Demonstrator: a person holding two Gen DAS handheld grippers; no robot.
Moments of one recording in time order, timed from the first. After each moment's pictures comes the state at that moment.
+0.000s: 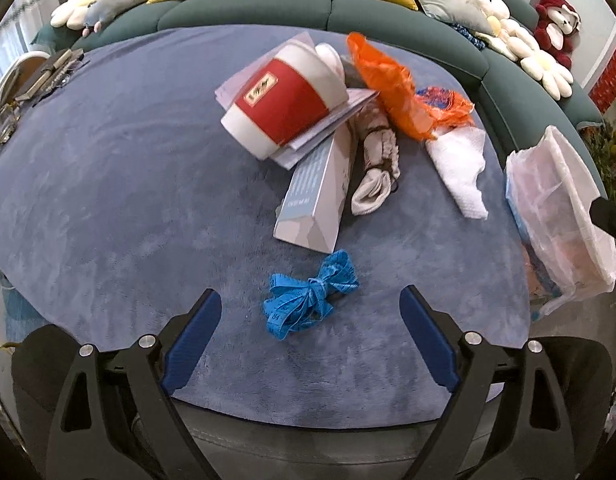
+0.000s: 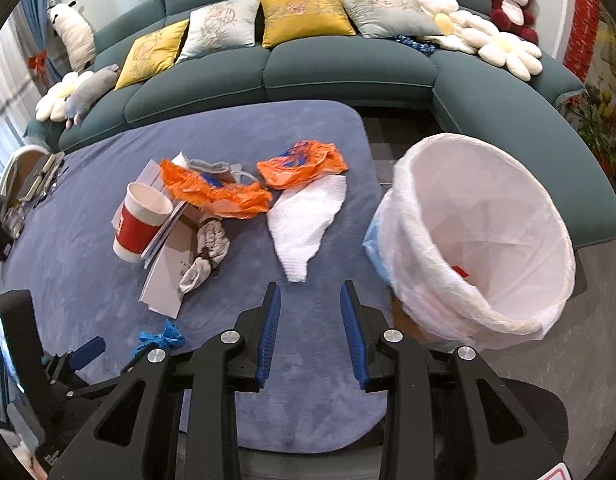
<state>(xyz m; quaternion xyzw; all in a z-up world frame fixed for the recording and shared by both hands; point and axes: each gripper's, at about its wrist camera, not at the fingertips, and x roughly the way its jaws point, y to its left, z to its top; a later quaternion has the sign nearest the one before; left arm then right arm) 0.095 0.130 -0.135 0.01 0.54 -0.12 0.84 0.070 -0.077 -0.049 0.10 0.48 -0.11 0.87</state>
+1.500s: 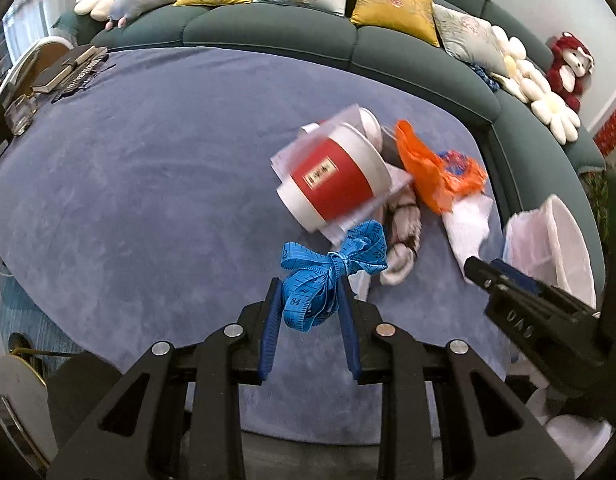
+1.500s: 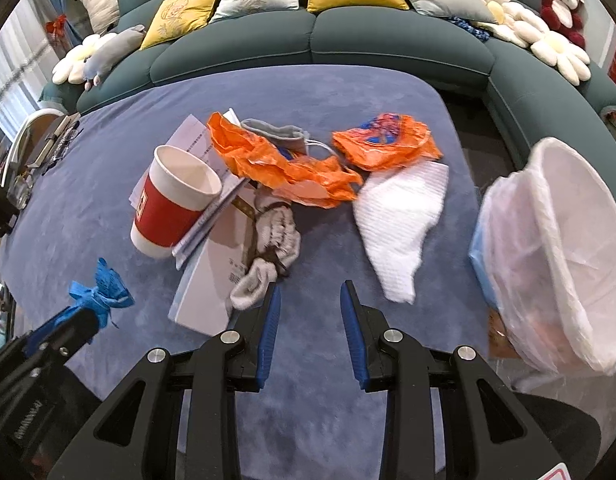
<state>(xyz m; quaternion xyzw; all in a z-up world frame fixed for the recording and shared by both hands) 0.133 0.179 -0.082 -0.04 0.52 -0.09 0.85 0.150 -0.016 -0.100 0.08 0.52 -0.06 0.85</state>
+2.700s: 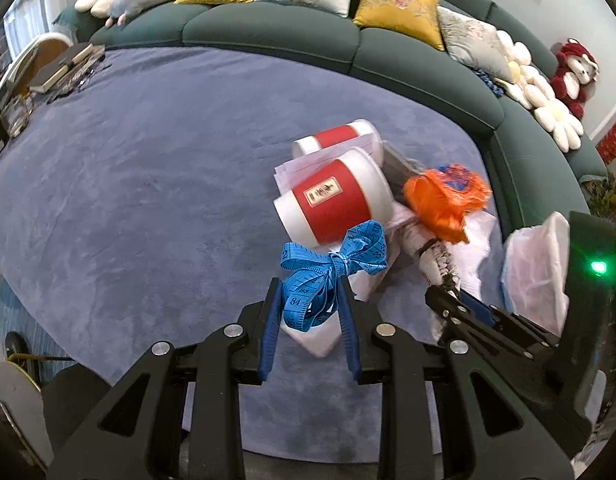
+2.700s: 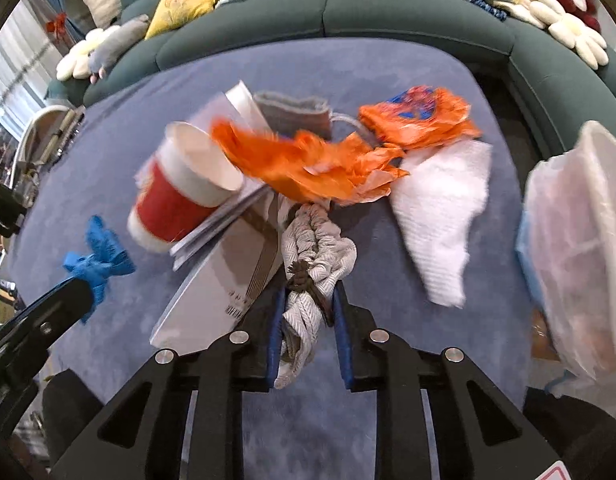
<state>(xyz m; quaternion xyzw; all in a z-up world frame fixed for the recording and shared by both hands) 0.146 0.162 -0.077 -0.05 0.51 -0.09 0.85 0.161 -0.004 -0.121 0.11 0.54 -0.03 0.83</state>
